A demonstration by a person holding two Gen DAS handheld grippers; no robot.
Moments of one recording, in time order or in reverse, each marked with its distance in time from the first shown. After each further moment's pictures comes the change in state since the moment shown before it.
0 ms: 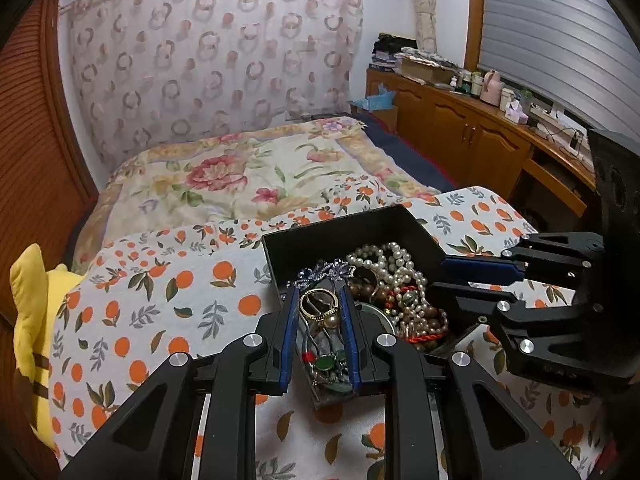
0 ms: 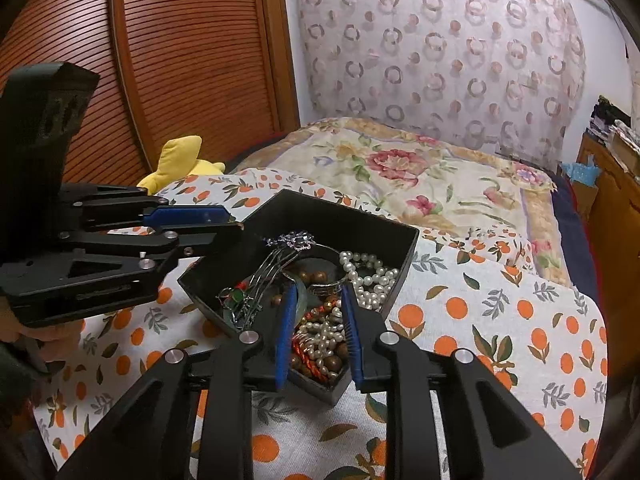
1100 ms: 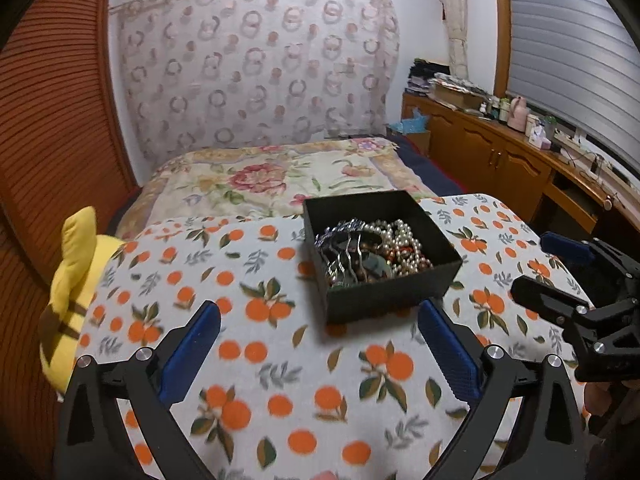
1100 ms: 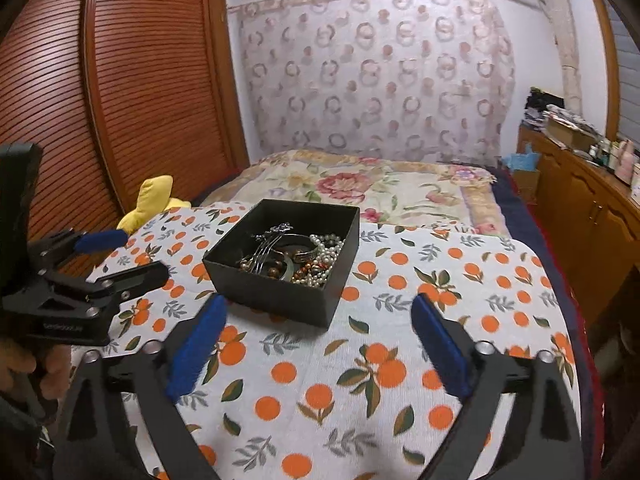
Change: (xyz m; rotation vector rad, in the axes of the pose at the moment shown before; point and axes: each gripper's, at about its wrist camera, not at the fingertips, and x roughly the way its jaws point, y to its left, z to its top) left arm -0.083 -0.013 -0.061 -0.089 -0.085 0.132; right arm -0.088 0.025 -0.055 0.152 -0.146 -0.182
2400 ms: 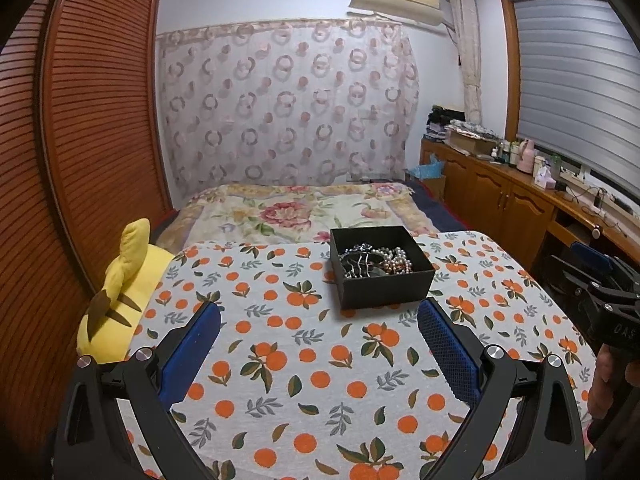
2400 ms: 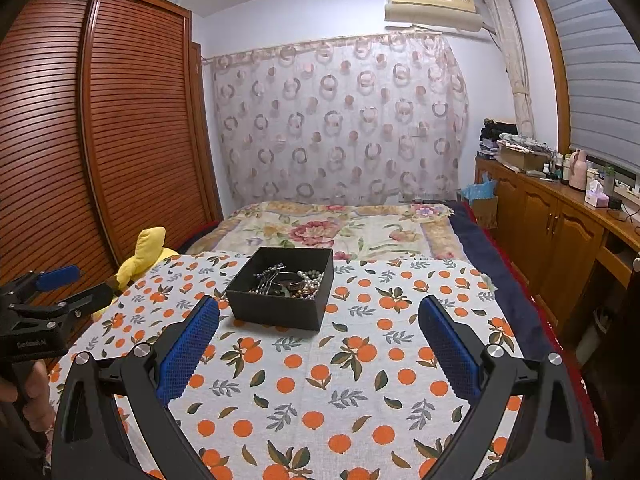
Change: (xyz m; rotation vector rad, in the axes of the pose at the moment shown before) left arm -0.116 0.003 -0.033 -0.051 -0.164 0.076; right arm -0.109 0.023 -0.013 0.052 -0.187 -0.122
